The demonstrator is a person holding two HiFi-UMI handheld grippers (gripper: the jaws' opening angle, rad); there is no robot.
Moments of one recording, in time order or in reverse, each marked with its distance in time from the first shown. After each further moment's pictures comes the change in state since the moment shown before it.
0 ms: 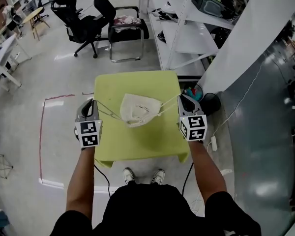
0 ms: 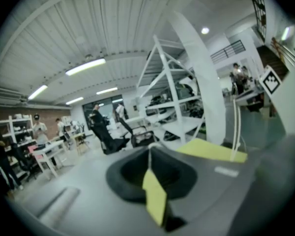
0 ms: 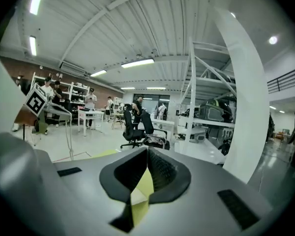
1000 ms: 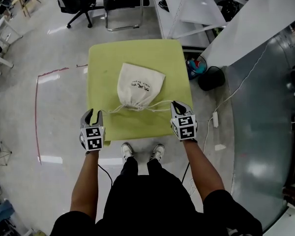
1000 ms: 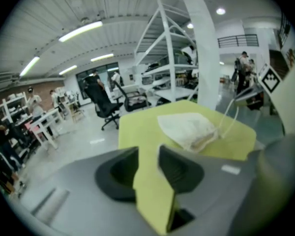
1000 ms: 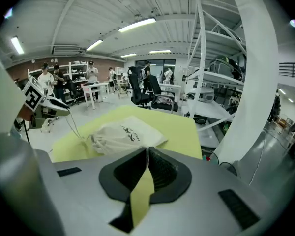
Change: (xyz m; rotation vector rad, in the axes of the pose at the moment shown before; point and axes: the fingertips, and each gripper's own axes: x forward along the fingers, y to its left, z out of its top) left arm -0.031 -0.063 -0.200 -0.080 0.363 -0.100; right arm -0.016 0.074 -0.191 0.068 0.418 0.100
